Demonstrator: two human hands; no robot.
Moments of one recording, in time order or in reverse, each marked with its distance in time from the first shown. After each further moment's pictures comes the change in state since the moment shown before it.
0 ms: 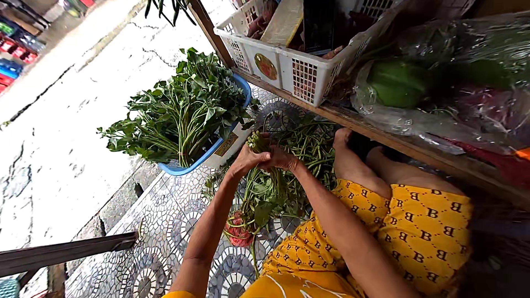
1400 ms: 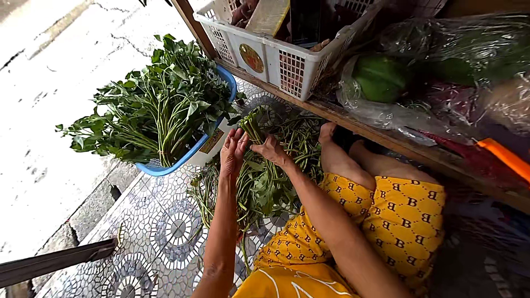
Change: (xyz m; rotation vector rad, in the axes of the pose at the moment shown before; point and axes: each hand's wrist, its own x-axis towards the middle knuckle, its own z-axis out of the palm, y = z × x) left_hand 0.003 -0.047 0.010 -0.716 0.429 0.120; right_hand -0.016 -0.015 0.015 -0.358 0.567 -0.022
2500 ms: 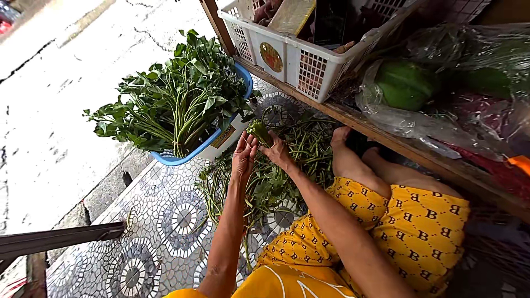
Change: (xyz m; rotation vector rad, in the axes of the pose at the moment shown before) left_hand -0.016 -0.006 -0.004 -0.160 0.188 -0.073; right_hand 0.014 0.037 0.022 -0.224 0.064 -0.113
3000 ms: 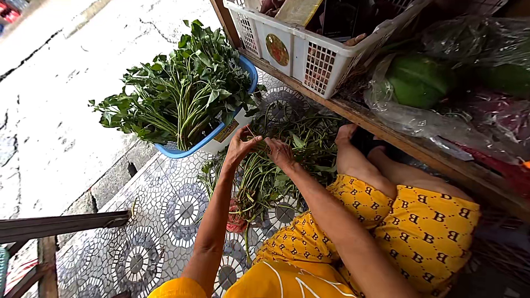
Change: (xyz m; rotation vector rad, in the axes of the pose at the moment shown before) left_hand 0.010 0.039 -0.021 1.089 -0.131 -0.042; right_hand 0.000 0.036 0.018 -0.545 -0.103 -0.217
